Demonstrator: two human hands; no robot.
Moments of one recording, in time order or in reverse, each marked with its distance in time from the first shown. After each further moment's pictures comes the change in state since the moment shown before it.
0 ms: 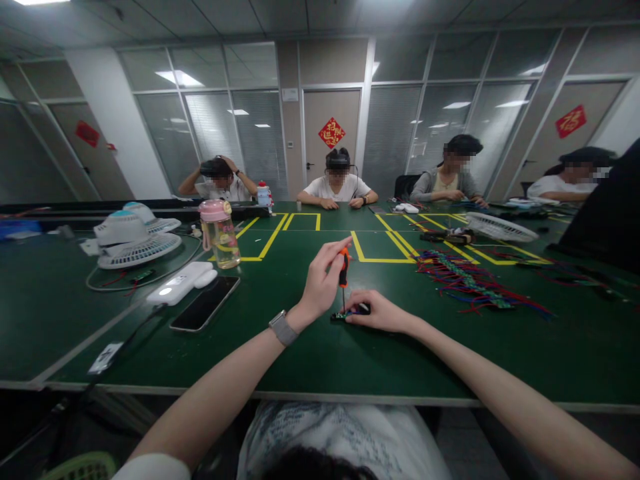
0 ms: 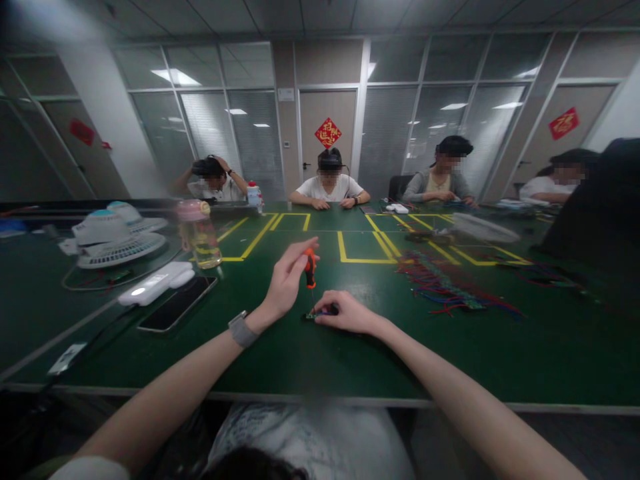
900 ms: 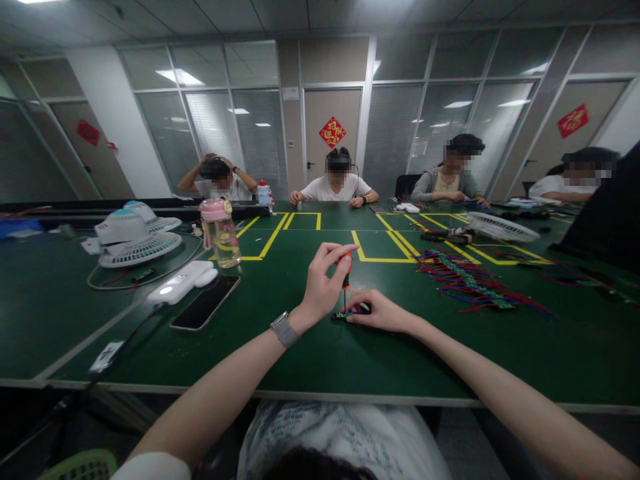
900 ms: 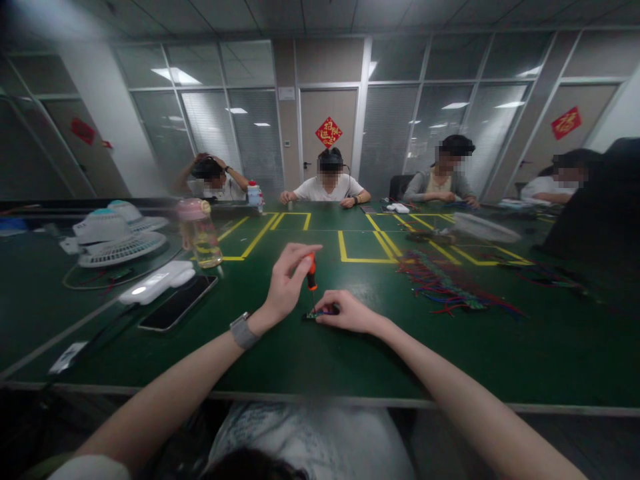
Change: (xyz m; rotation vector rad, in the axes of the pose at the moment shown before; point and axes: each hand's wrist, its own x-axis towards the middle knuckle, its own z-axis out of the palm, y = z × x) left_hand -0.002 0.007 0.002 0.117 0.062 0.069; right_hand 0.000 -0.002 -0.001 0.024 -0.002 -0.001
